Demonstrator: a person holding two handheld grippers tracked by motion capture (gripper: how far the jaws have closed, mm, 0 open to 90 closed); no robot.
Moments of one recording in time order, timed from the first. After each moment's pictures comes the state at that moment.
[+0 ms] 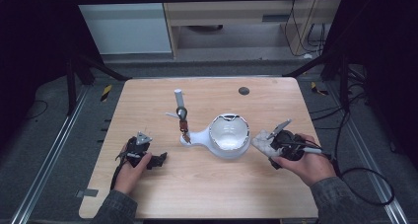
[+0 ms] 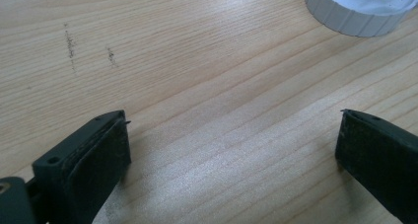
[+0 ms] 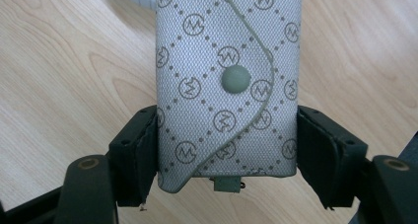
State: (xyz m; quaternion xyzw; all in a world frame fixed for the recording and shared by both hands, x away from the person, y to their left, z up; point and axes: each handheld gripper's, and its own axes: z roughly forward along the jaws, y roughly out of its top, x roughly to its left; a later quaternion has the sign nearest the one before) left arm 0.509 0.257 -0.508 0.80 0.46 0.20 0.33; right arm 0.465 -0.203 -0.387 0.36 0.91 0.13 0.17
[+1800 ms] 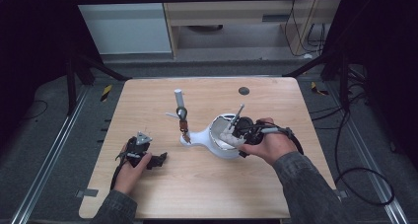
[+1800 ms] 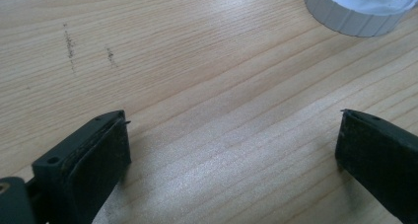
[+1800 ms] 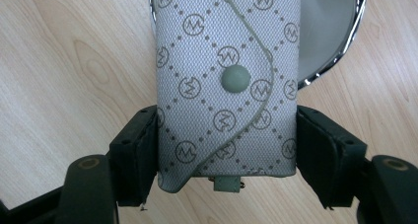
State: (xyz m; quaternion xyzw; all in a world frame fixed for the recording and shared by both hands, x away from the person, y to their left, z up) left arm 0.510 0.257 -0.509 0.80 0.46 0.20 0.33; right arm 0.504 -0.106 -0.366 0.28 0.94 0.09 0.14
